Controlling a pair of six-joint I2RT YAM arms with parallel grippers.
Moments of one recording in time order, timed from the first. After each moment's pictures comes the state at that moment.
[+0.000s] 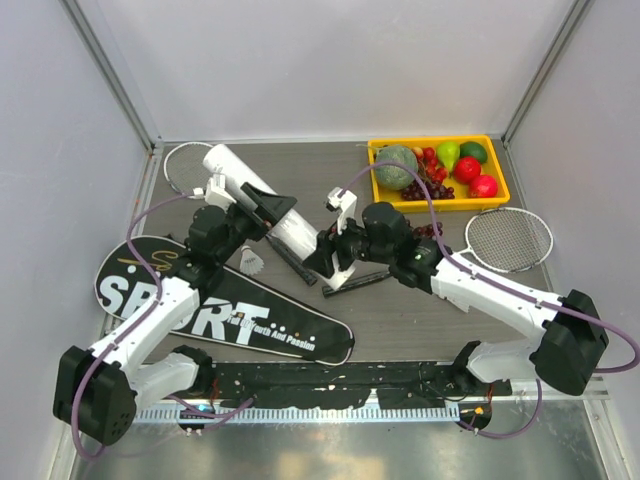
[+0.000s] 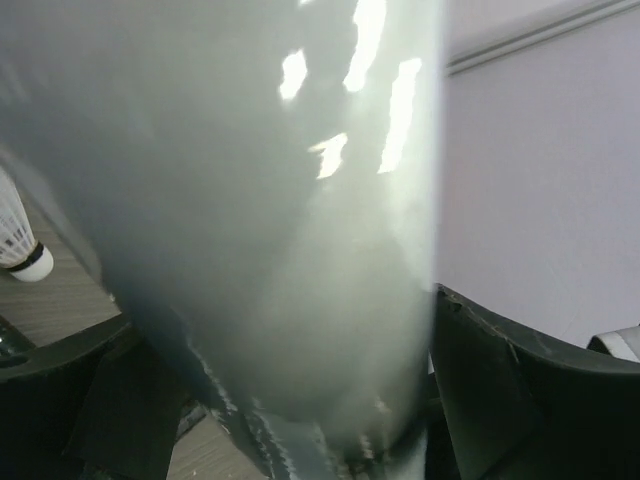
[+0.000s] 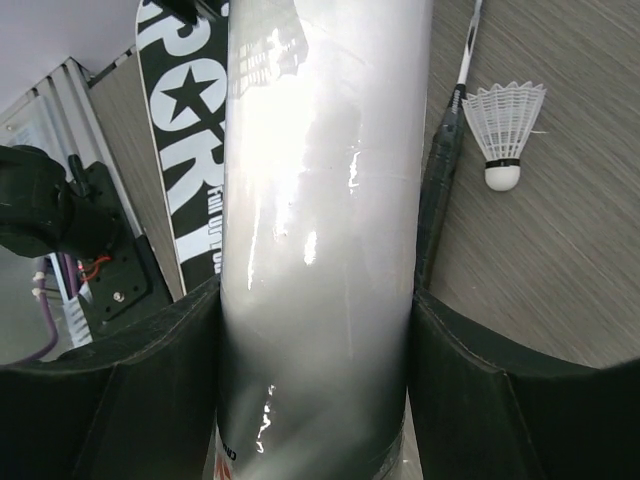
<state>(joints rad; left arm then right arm) -0.42 1.06 0.71 0.21 0.10 -1.03 0.82 1.29 0.96 -0.05 -0.29 0.20</state>
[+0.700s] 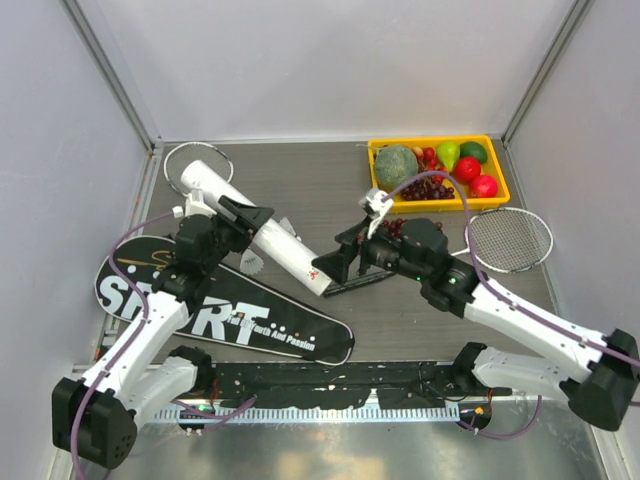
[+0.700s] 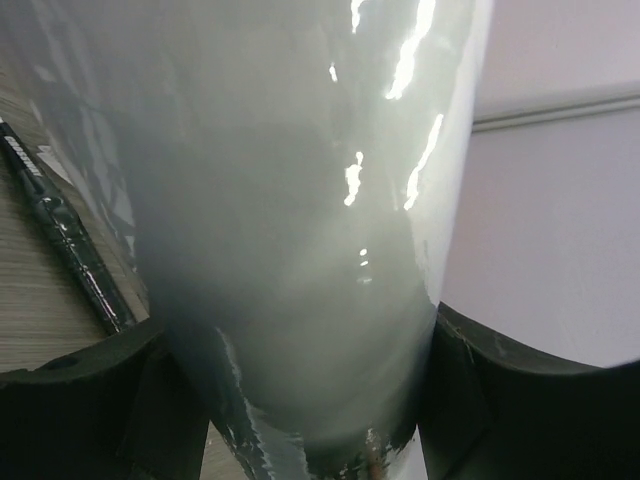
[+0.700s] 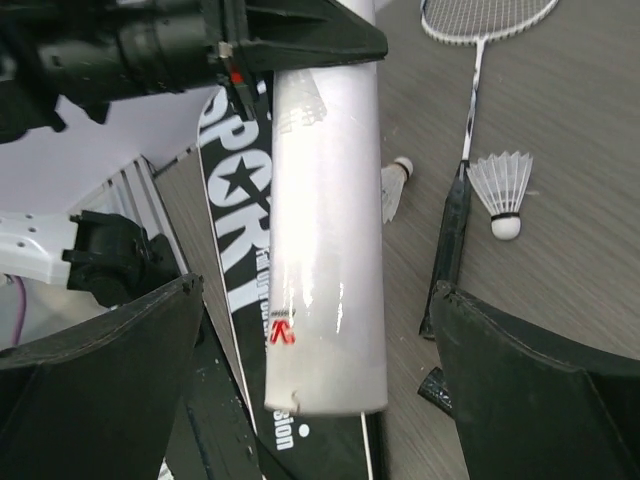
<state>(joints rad) -0.34 0.92 0.63 0.03 0.05 -1.13 0.84 1.09 0.85 0.07 -0.24 0.32</state>
